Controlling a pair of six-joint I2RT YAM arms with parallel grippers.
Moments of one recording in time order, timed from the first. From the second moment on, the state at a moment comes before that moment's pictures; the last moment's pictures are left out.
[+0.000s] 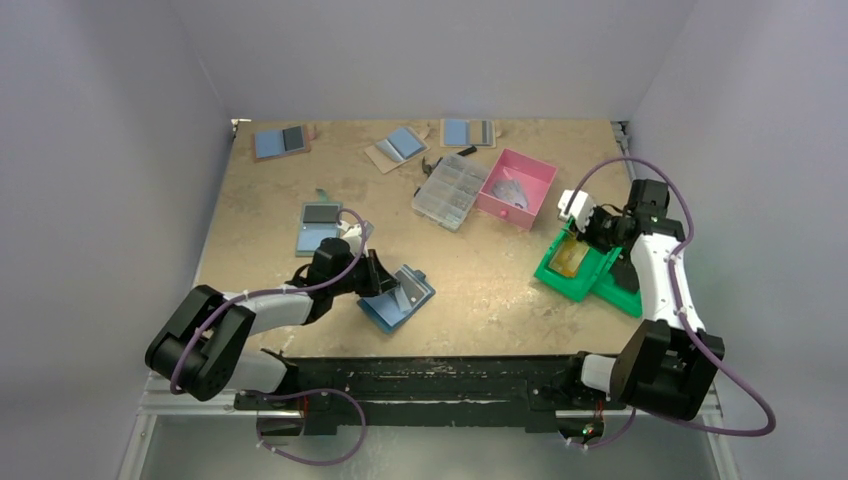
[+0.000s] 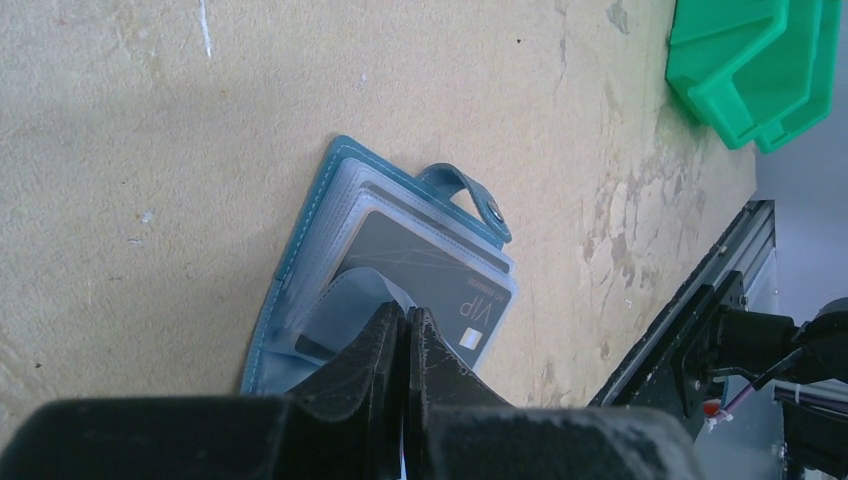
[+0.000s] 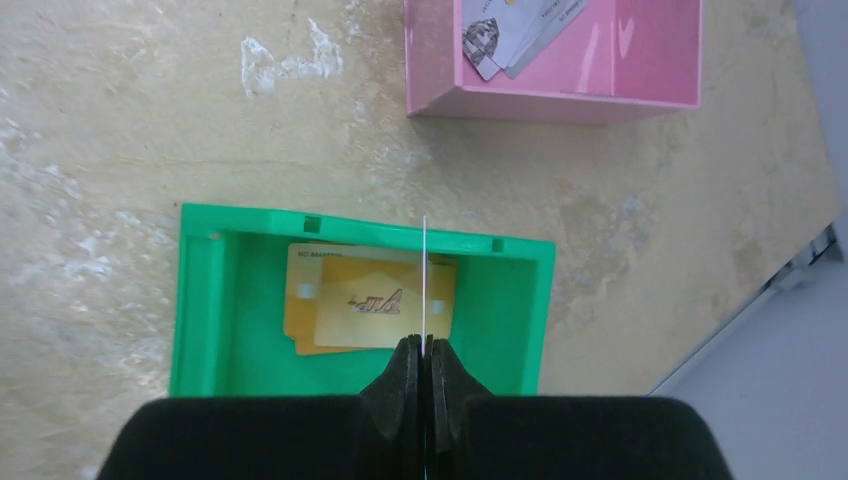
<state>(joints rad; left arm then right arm) -0.49 1.36 0.37 0.41 0.35 -0.64 -0.28 1.26 1.02 -0.79 -0.56 -1.25</state>
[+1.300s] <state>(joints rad) -0.49 1.48 0.56 0.27 0.45 -0.64 0.27 1.27 0.93 -0.89 -1.02 -1.24</state>
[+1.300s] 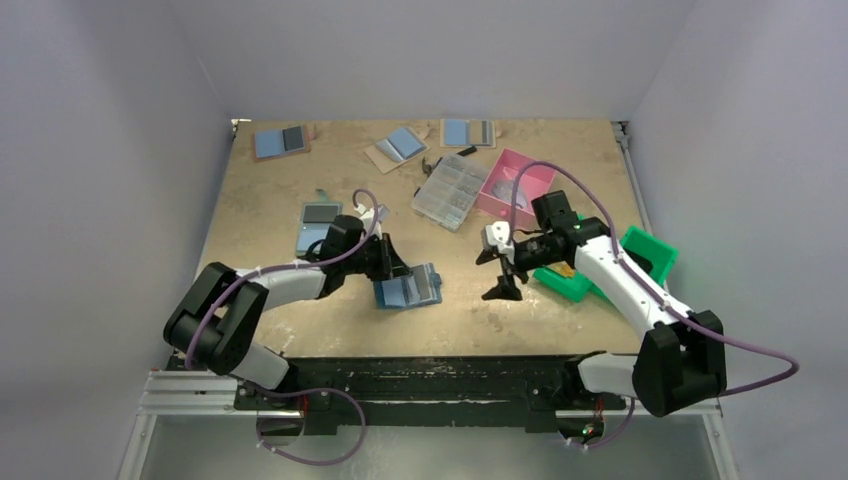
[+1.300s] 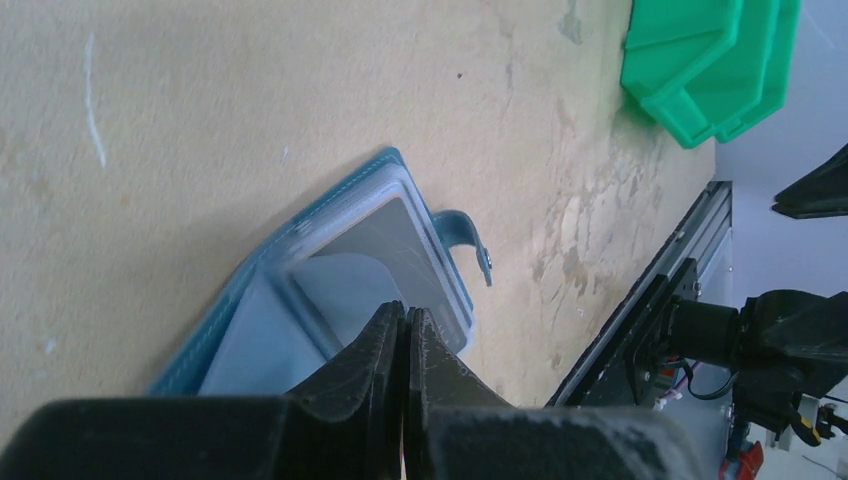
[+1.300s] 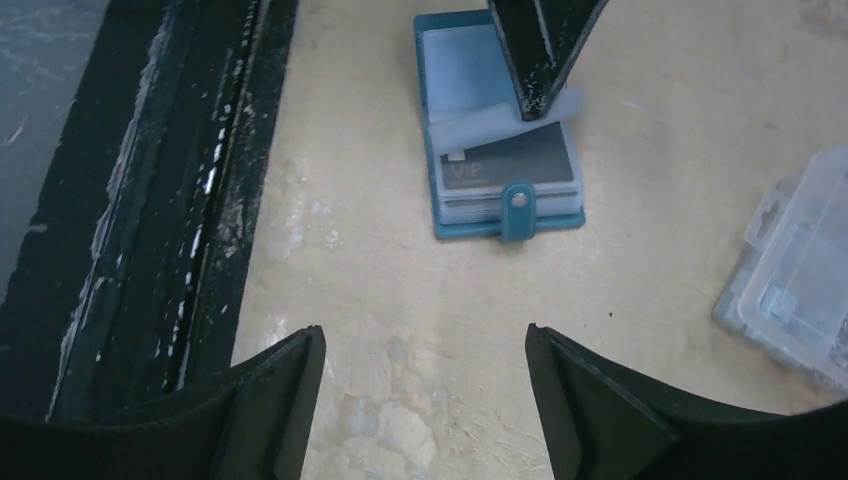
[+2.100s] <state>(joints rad) -0.52 1.53 0.56 0.23 0.32 -0.63 0.62 1.63 1.12 -0.51 -0.77 -0.56</state>
